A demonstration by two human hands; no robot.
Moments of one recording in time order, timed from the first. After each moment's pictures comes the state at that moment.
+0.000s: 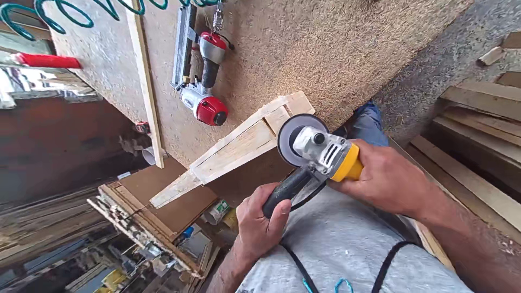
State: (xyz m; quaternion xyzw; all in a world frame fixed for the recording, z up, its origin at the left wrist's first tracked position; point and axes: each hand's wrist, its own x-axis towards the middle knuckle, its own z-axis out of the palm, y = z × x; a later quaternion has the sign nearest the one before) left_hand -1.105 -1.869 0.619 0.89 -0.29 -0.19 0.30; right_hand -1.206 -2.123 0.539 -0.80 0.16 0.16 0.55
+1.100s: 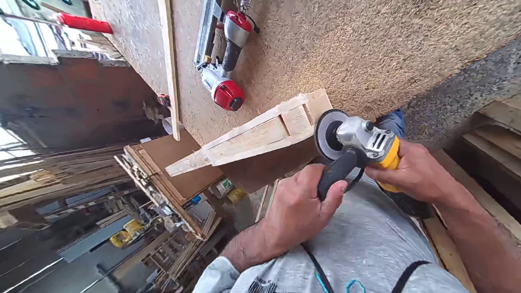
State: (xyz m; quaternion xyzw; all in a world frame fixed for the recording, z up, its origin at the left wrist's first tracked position) left_hand -1.105 -1.954 0.606 0.92 -0.28 -0.22 0.19; right_hand -1.214 -2.158 0.459 -0.66 0.18 0.18 0.70
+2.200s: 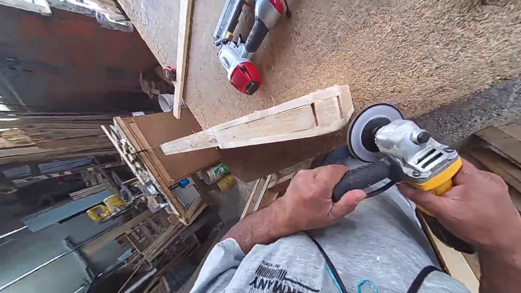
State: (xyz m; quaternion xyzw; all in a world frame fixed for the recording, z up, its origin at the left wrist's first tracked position) left_hand -1.104 -1.921 0.599 0.86 -0.32 -0.21 0.34; right_hand -1.231 -2.165 0.517 -0.80 0.21 0.15 0.55
